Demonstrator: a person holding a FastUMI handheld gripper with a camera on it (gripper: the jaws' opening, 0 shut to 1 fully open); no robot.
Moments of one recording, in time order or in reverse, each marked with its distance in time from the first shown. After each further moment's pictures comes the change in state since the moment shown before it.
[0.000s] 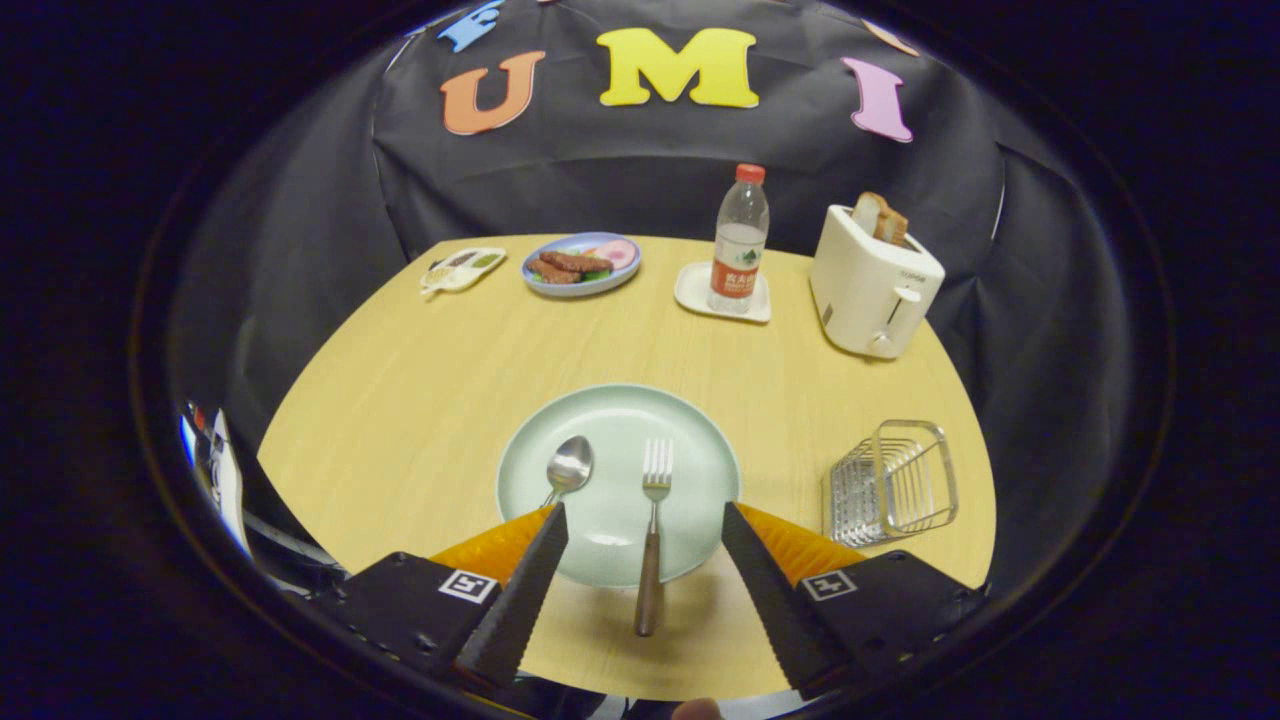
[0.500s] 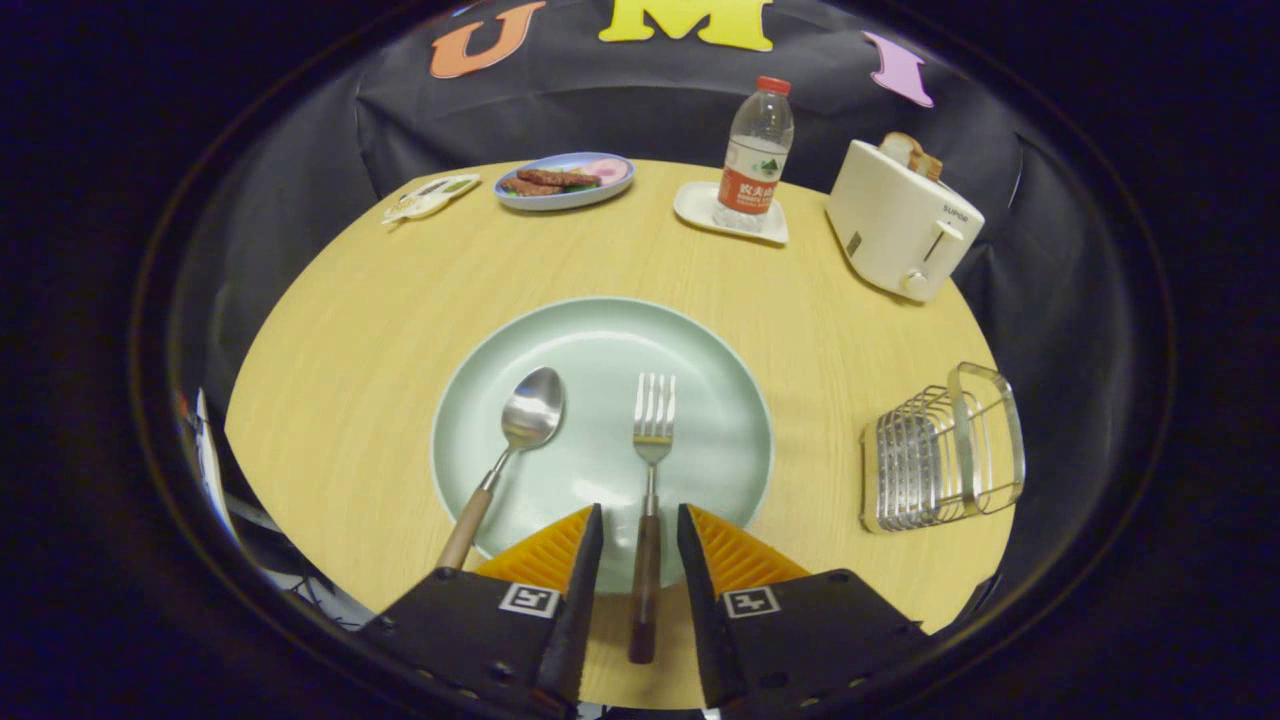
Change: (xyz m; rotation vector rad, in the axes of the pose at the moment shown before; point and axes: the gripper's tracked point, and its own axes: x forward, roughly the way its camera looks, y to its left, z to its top) arm 0.058 -0.006 -0.038 -0.002 0.166 -0.070
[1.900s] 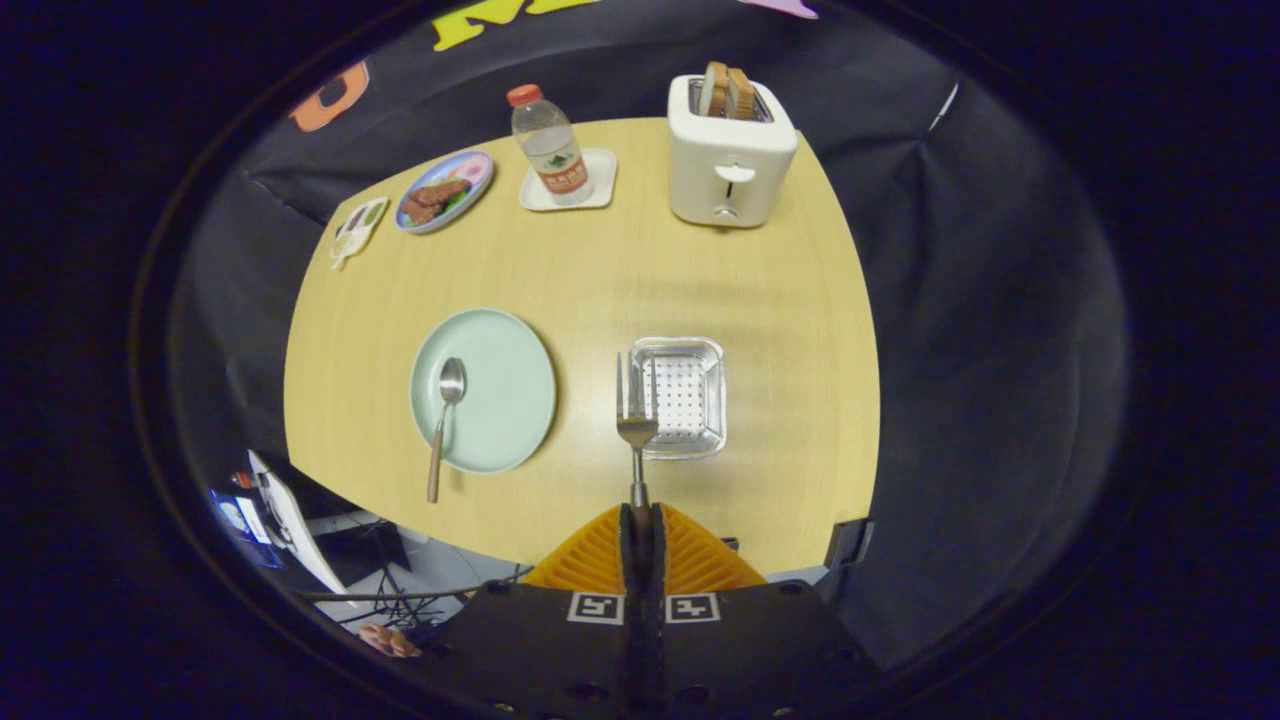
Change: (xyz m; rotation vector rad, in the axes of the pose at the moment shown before) arm -0.160 -0.174 0.024 0.186 0.428 0.029
